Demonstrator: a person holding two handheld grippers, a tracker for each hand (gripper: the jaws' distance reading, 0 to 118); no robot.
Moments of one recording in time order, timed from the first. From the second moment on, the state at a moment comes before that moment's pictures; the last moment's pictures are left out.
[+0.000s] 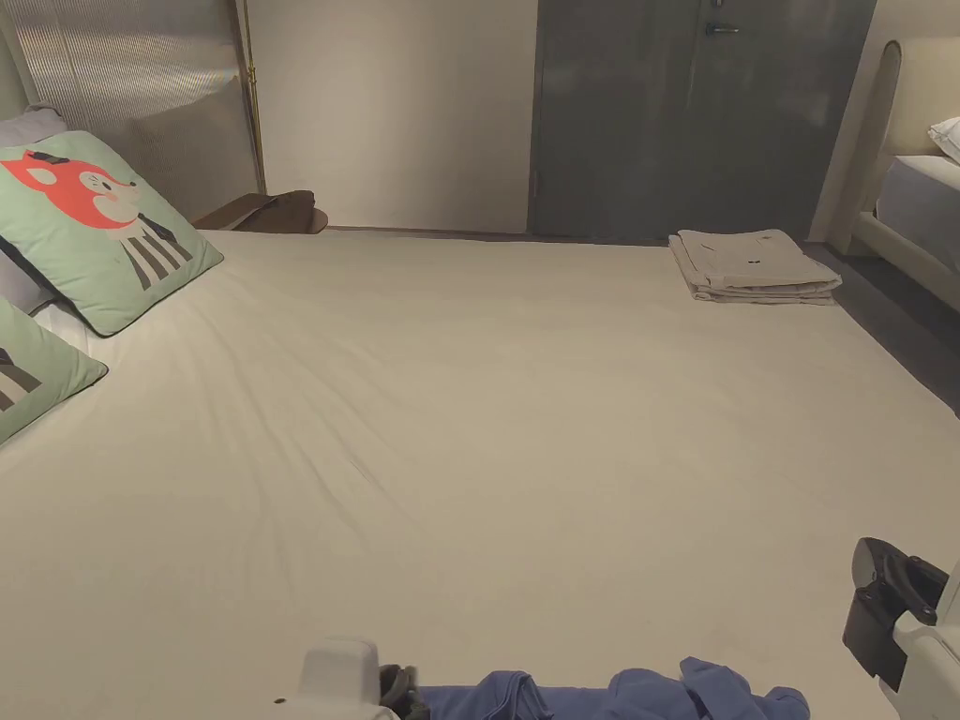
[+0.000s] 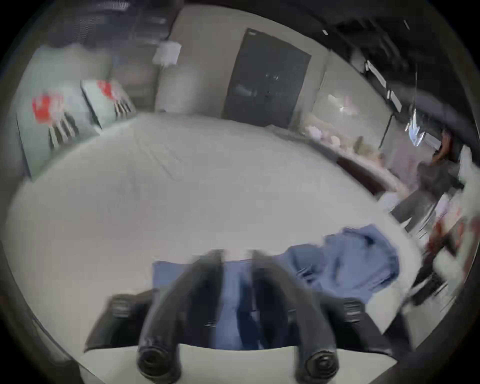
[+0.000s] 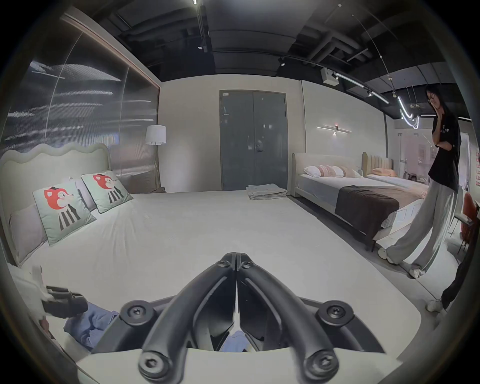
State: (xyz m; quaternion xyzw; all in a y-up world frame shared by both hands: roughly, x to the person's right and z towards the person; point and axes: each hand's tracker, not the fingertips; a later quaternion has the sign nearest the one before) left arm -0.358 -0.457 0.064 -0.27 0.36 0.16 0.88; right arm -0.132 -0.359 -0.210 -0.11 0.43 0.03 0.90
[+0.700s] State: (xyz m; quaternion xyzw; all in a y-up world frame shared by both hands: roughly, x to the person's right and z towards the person) left arm -0.302 -0.459 0.016 -0.26 0.17 0.25 0.91; right arm -0.121 -0.360 -0.213 -0.11 0.41 0.03 0.90
